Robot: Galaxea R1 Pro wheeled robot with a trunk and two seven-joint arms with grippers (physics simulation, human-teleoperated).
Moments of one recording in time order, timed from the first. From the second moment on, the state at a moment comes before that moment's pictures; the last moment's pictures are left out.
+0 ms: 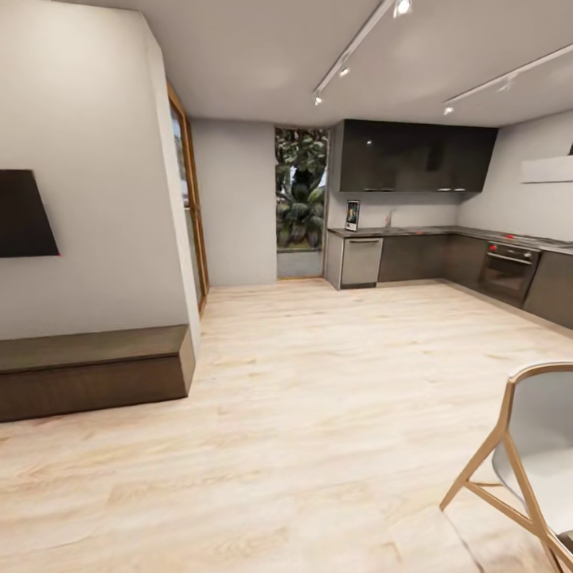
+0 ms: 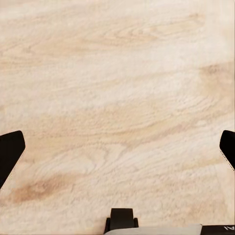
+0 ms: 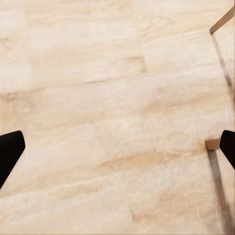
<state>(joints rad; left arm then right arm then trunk) 0.07 0.04 0.00 -0.62 0.00 -0.08 0.00 -0.19 -0.09 0.00 -0.31 0.01 -0.17 0.00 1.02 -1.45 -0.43</state>
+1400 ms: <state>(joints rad) 0.07 0.04 0.00 -0.62 0.00 -0.08 0.00 -0.19 -0.09 0.00 -0.31 0.01 -0.18 -0.01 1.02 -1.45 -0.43</state>
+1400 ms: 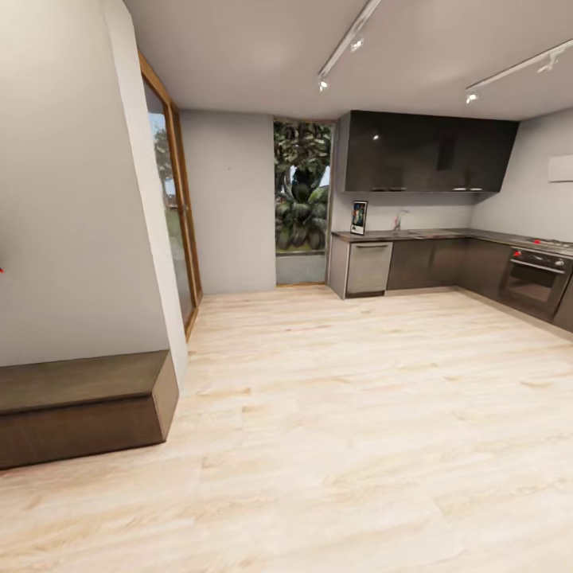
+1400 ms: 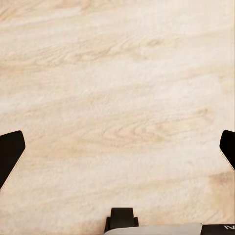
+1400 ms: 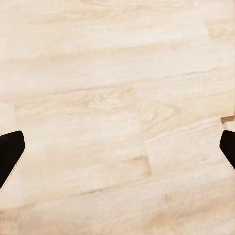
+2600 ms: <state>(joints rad) 0.07 0.04 0.00 -0.62 0.00 -0.08 0.00 -0.19 -0.09 0.00 -0.31 0.01 -0.18 -0.01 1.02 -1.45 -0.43</state>
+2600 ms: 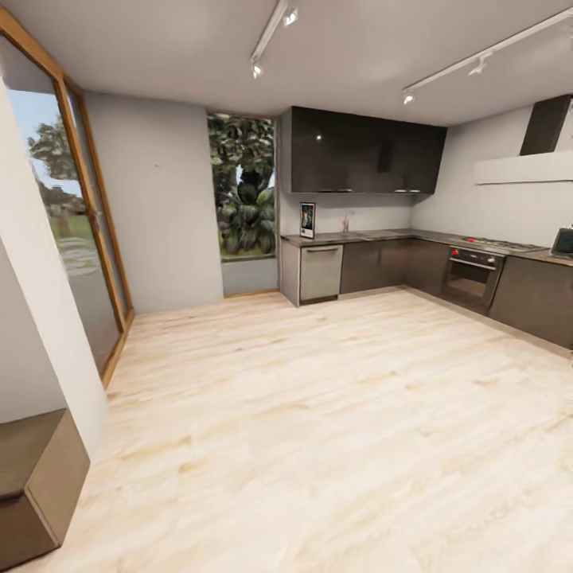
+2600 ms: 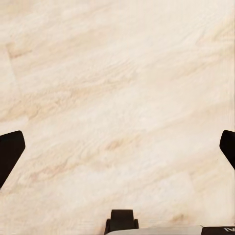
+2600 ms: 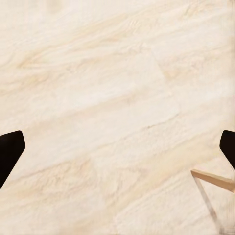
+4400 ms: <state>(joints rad) 0.07 0.04 0.00 -0.62 0.00 -0.08 0.00 -0.19 -0.09 0.00 -0.31 0.01 -0.18 -0.01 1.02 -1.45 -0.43</state>
